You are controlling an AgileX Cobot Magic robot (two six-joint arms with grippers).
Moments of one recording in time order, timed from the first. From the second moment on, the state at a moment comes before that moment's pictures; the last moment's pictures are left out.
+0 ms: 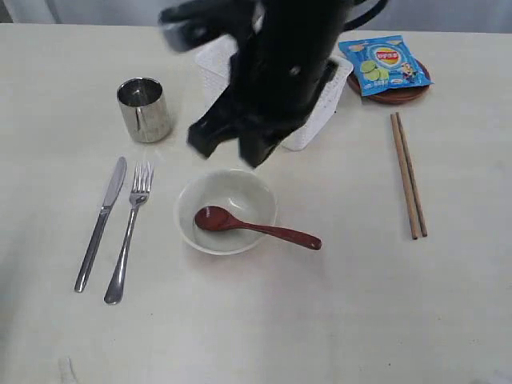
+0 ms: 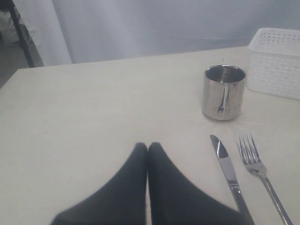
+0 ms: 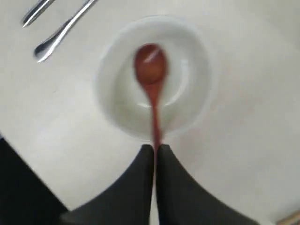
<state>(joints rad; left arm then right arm) -0.12 0.00 0.00 0.15 0.35 -0.08 0.75 1.71 -1.46 0.15 1.22 -0.10</state>
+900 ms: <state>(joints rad) -0.12 0.00 0.00 0.15 0.35 -0.08 0.17 2.01 -1.36 0.11 0.99 0.08</state>
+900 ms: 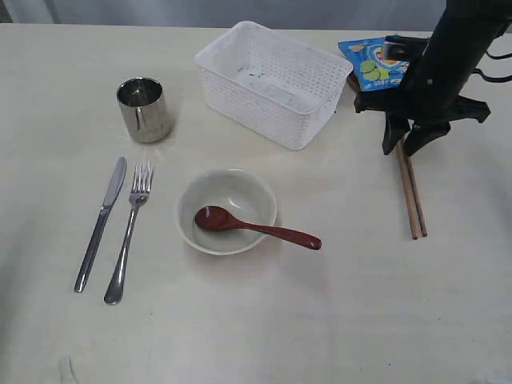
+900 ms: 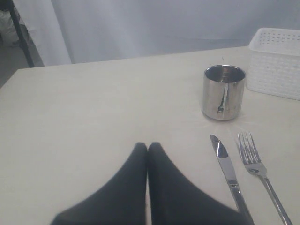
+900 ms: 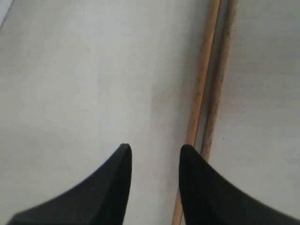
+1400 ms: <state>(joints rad) -0.12 0.00 0.00 0.15 0.35 -0.08 0.17 2.09 -1.36 0.07 0.94 0.09</state>
